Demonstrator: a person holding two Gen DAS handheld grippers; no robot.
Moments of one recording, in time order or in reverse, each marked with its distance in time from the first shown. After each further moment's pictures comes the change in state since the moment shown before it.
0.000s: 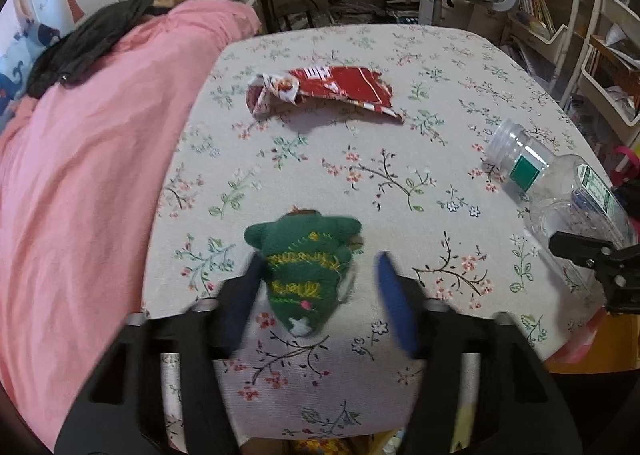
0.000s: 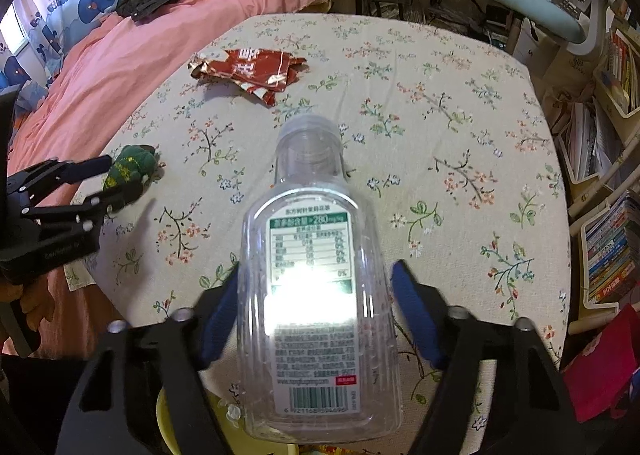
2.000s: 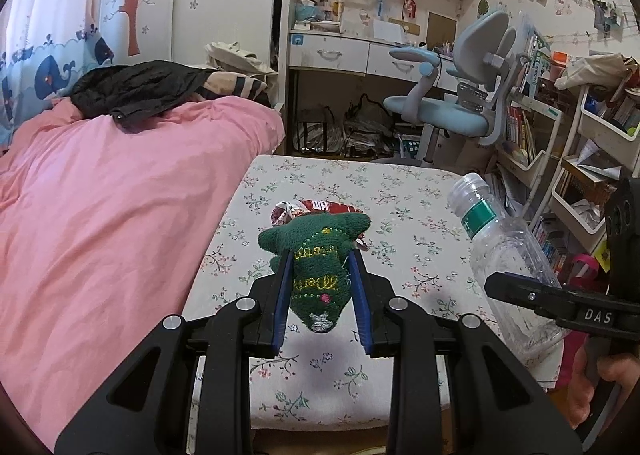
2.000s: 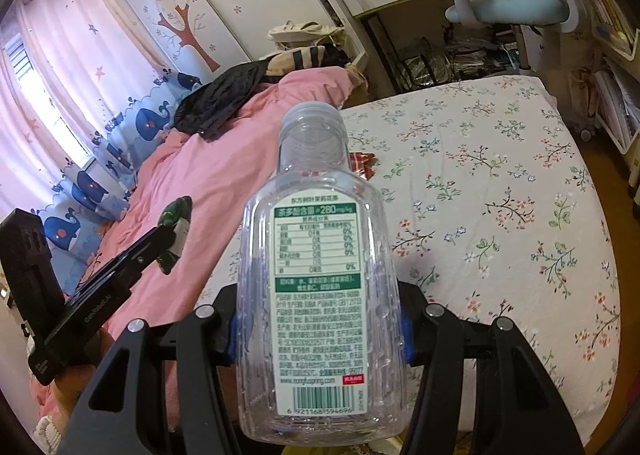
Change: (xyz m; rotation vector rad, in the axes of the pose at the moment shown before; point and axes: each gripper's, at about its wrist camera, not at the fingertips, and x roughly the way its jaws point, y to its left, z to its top) left arm -0.136 0.006 -0.023 -0.191 -0.419 -0.050; right arm -0.075 -0.001 -0.006 0.230 -0.328 0.359
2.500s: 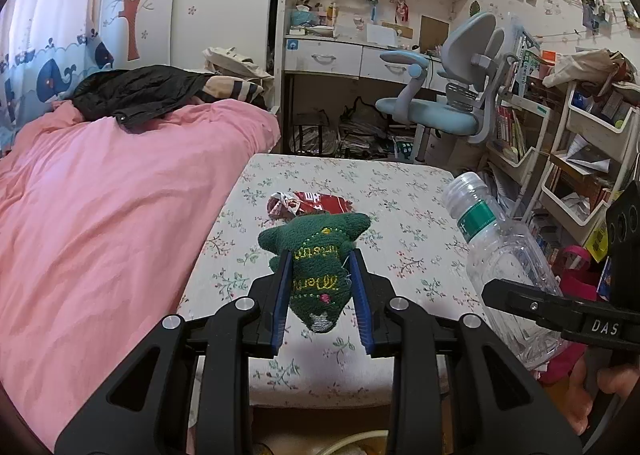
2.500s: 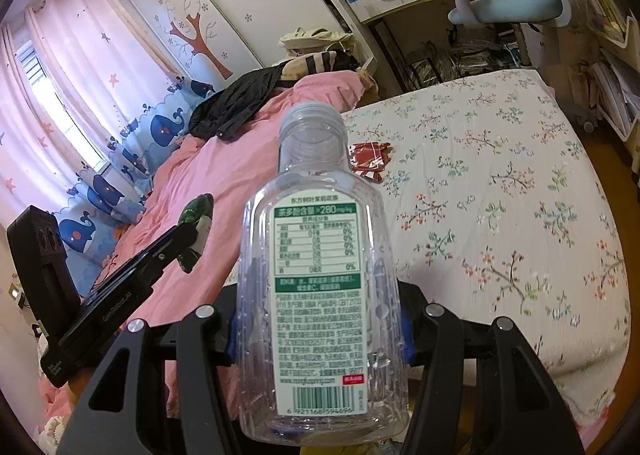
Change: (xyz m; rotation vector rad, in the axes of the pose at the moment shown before) left arm -0.036 -0.009 -0.023 0.012 -0.016 -0.011; right arm -0.023 0.009 -0.031 0.024 -0.025 0.036
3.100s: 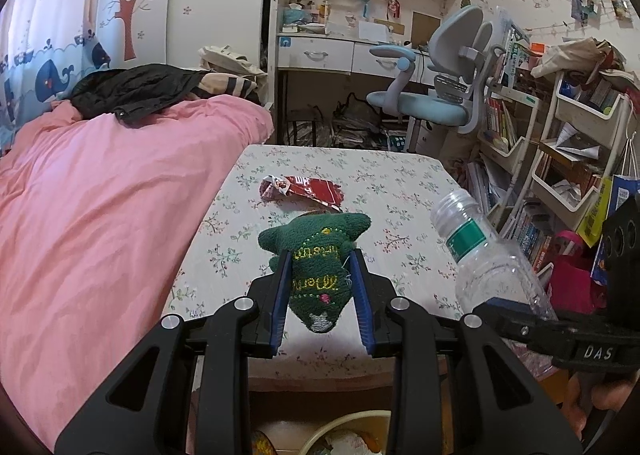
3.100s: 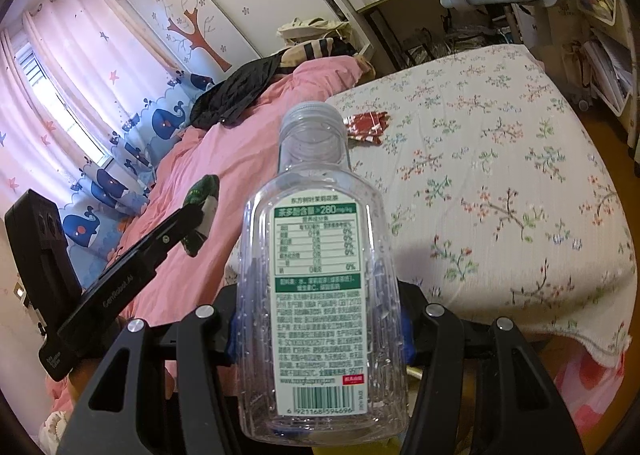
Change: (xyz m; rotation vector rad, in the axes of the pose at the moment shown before) left arm -0.025 -0.015 -0.028 0.017 0.008 -0.013; right arm -0.012 0.001 -0.039 0.027 0.040 0.006
